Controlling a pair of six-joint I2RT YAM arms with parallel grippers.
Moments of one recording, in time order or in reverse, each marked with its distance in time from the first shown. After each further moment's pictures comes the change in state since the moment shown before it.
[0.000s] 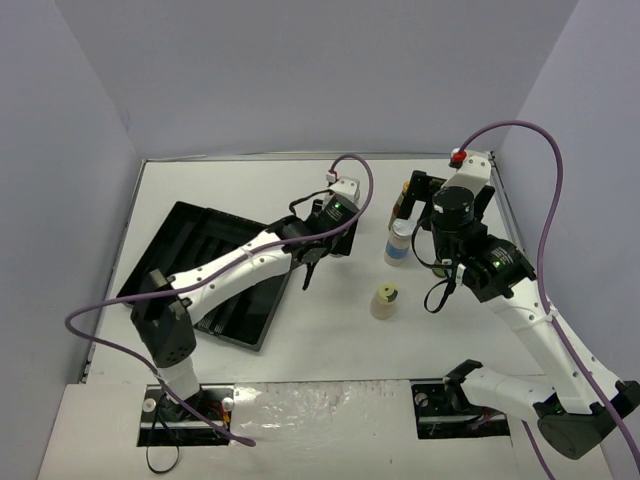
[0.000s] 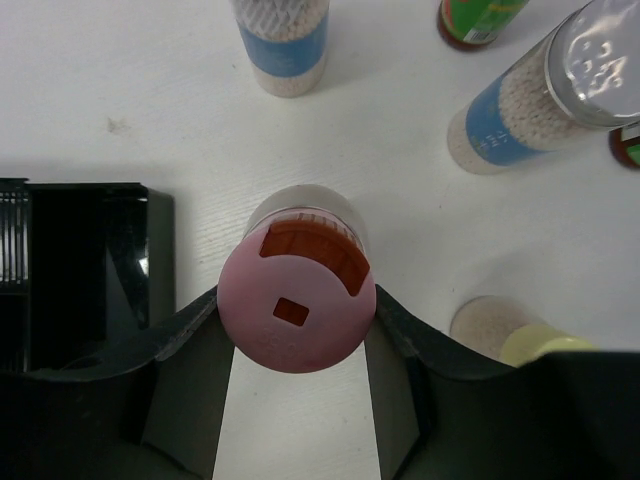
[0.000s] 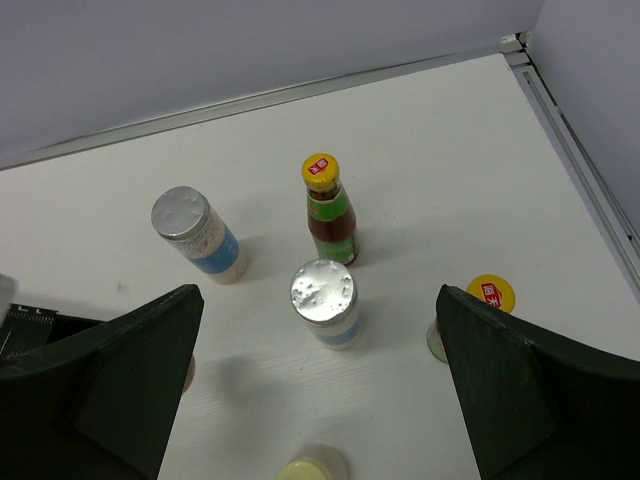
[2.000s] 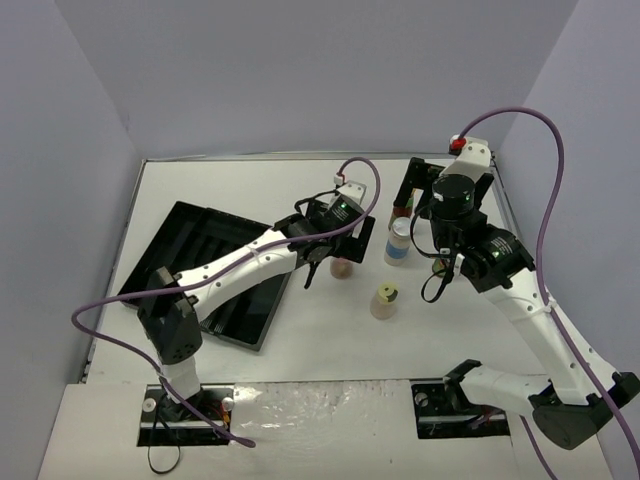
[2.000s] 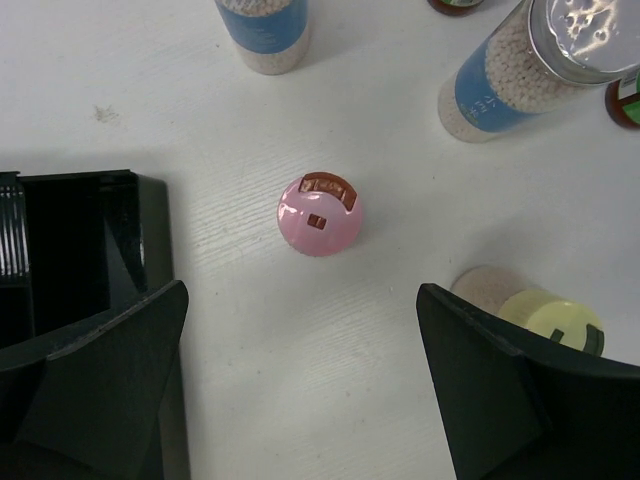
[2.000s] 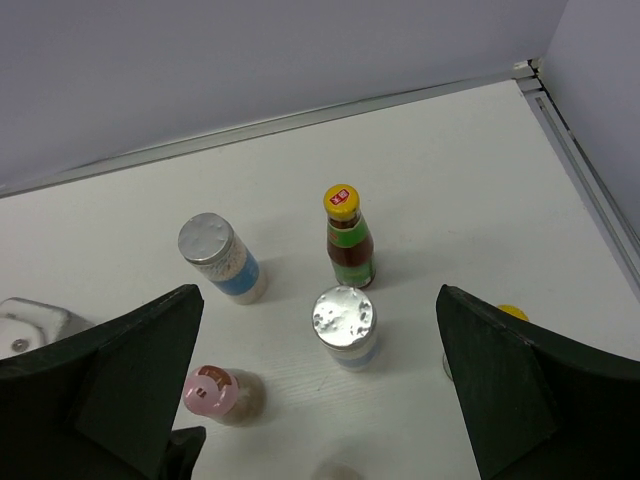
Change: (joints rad) left arm -0.011 -0.007 0.050 -0.079 0.033 0.023; right arm 0.000 0.056 0.090 0.013 -0.008 -0.012
